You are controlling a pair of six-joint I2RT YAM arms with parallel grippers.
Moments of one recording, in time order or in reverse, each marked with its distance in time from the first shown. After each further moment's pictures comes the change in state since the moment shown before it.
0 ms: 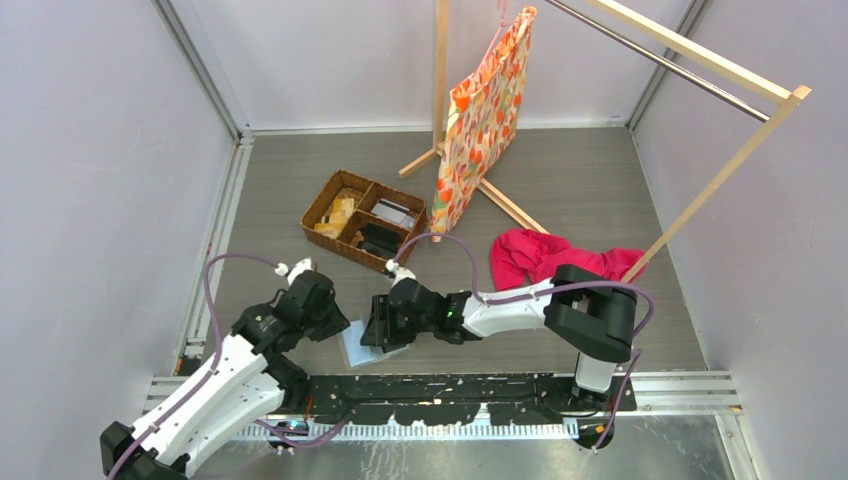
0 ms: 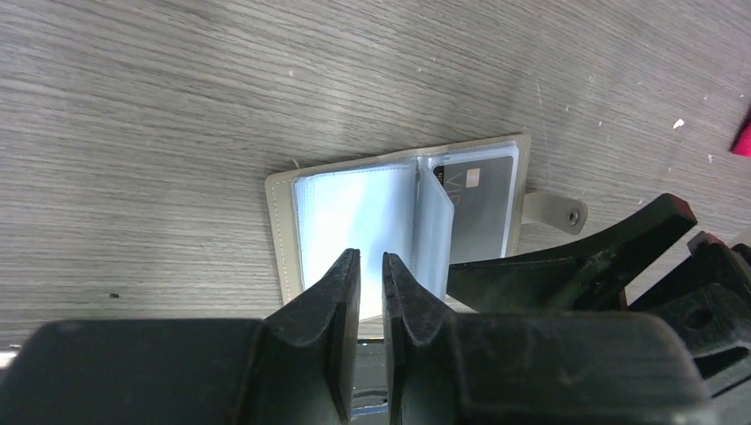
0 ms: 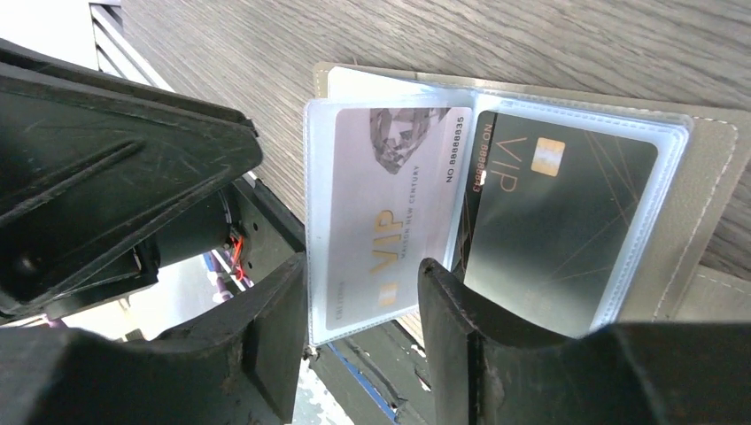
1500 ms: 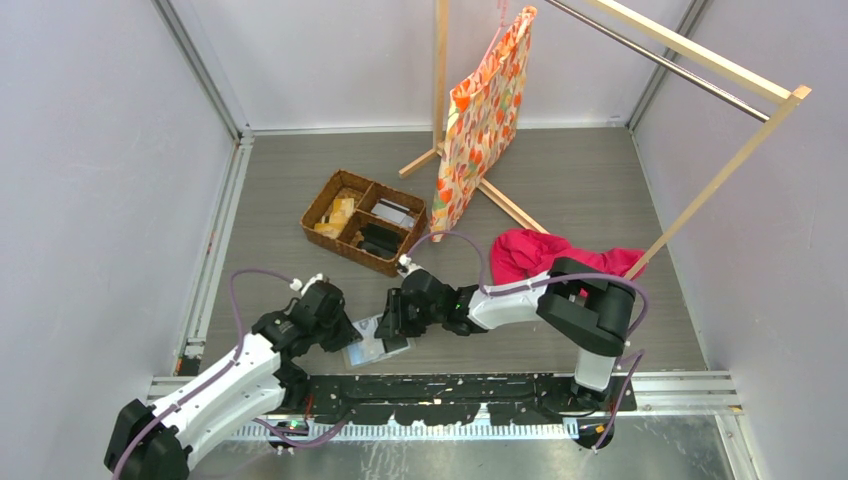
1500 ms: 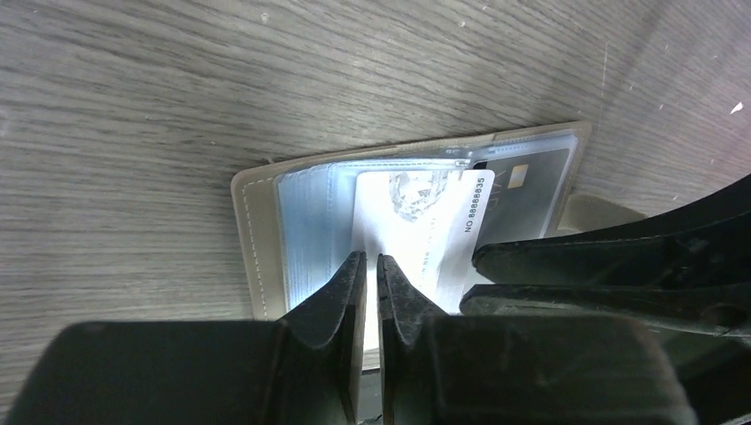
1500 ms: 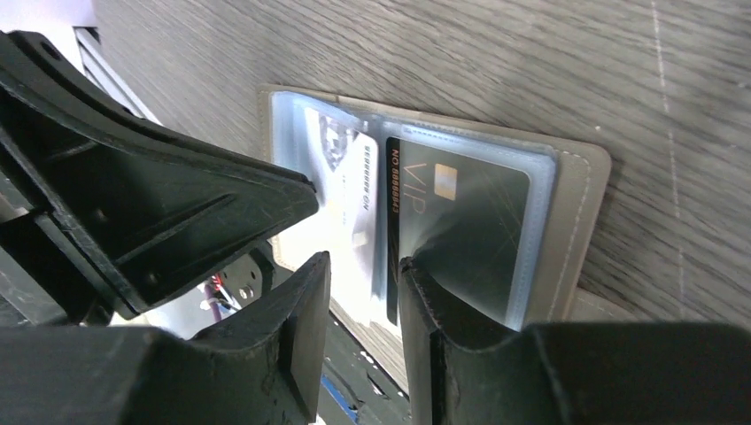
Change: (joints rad) left arm 0.000 0.076 -0.193 0.218 0.121 -0.081; right arm -0.091 0.014 -0.069 0.054 -0.080 -0.007
